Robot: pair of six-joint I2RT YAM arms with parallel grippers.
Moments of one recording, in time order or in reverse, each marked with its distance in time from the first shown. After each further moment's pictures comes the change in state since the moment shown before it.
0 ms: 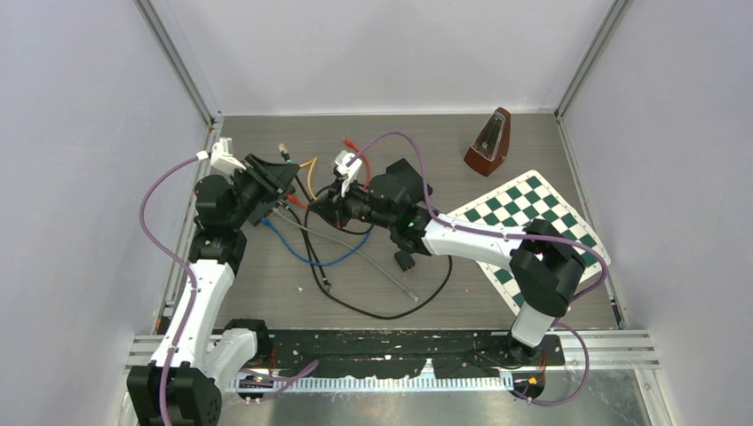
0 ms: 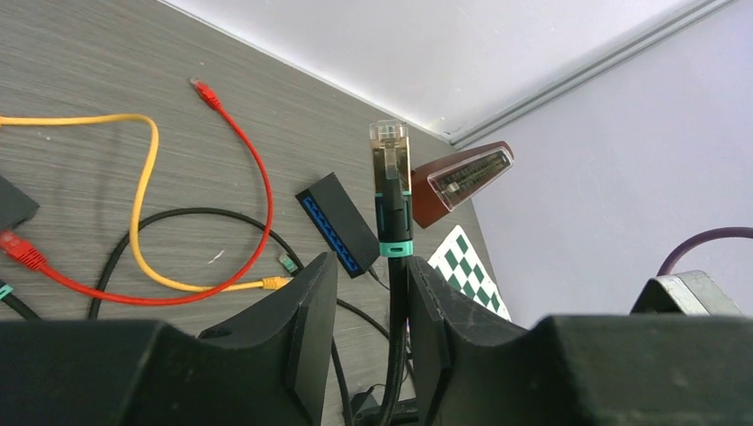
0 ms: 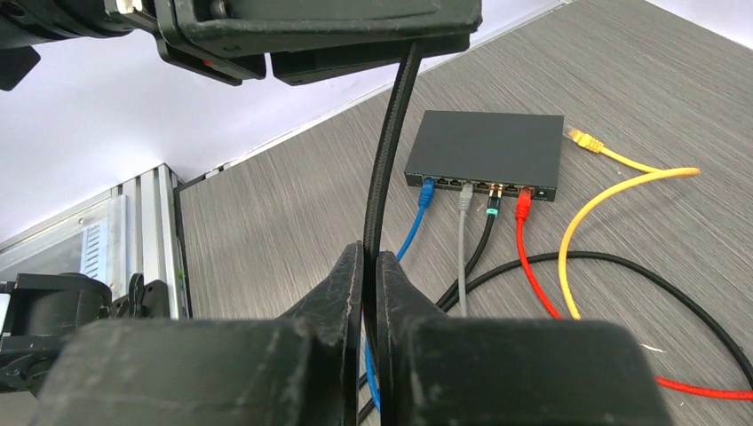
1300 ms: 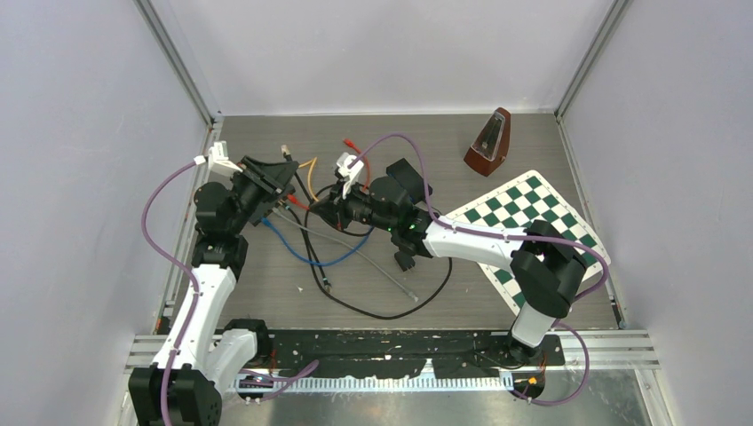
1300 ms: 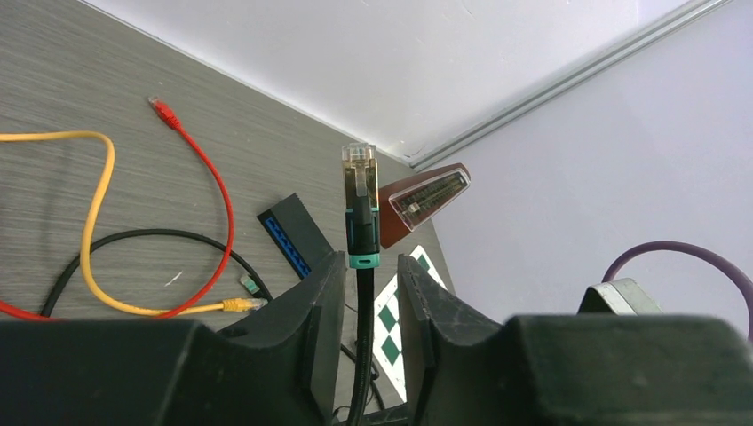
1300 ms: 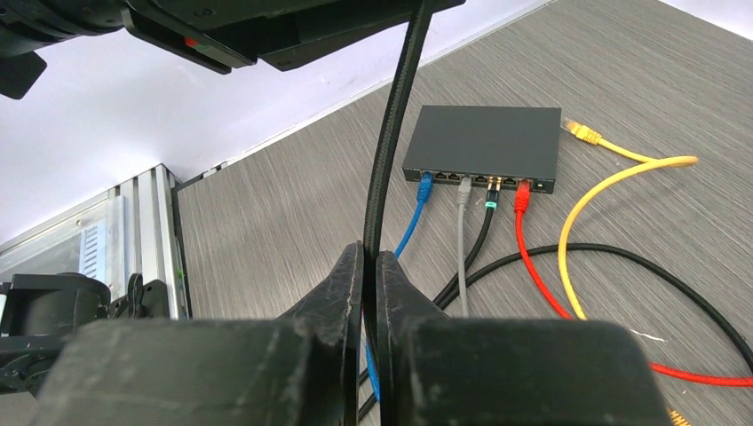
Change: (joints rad) left arm 0.000 -0.018 -0.063 0.148 0.007 -0.113; right arm 0.006 -0.009 -0.023 0.010 0.019 0.009
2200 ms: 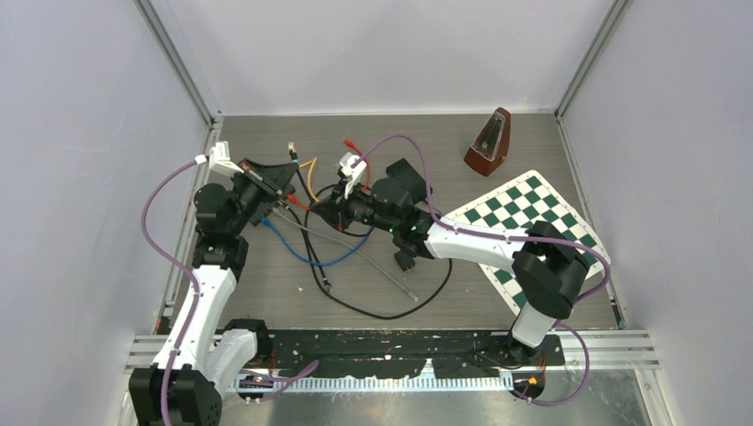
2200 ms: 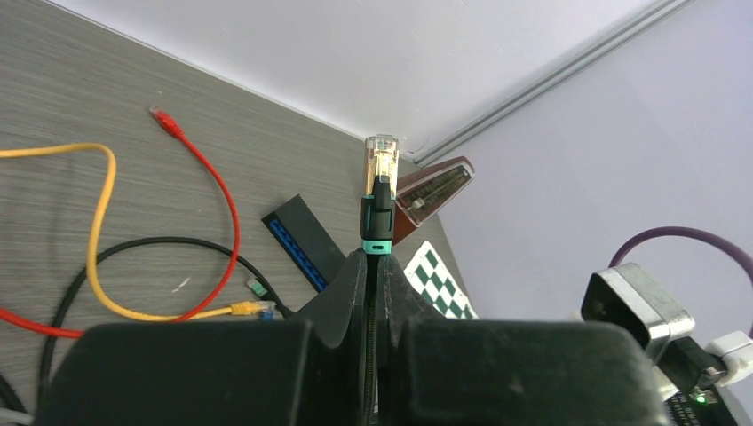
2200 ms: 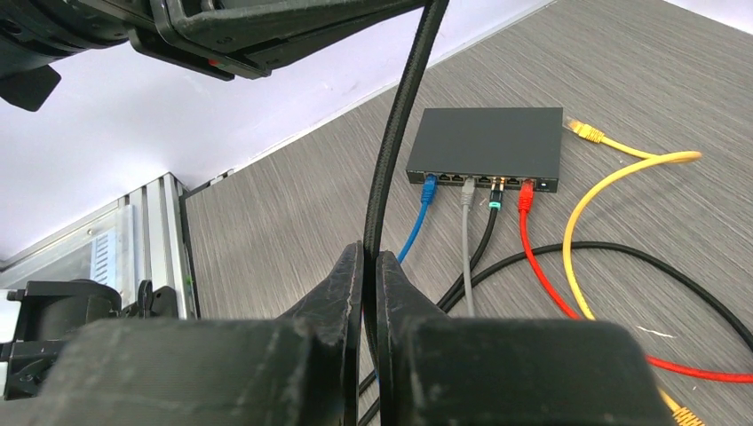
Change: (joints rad) left arm 0.000 -0.004 -0.011 0.026 0.018 0.028; right arm 0.000 -0.012 -0.019 0.023 0.009 0.026
